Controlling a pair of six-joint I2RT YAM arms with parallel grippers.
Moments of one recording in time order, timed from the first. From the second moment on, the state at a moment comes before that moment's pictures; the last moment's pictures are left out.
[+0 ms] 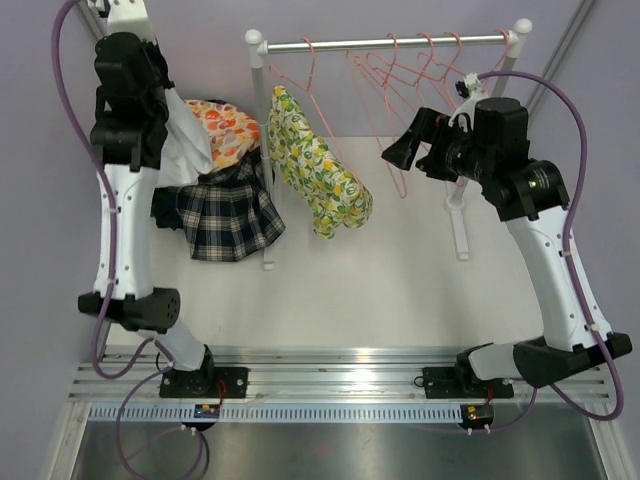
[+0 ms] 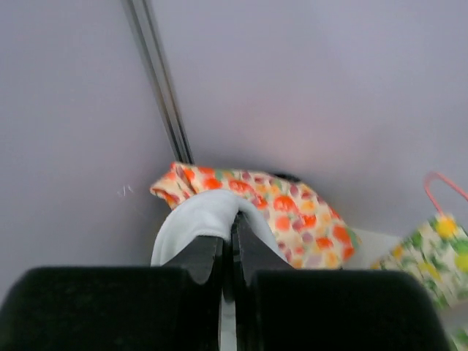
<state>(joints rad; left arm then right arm) -0.15 1.59 2.24 -0.64 -0.44 0.07 0.33 1.41 1.88 -0.88 -0.24 0.53</state>
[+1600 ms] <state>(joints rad) -0.23 0.58 0.82 -0.58 -0.10 -0.31 0.59 2.01 2.43 -0.79 -0.33 0.41</state>
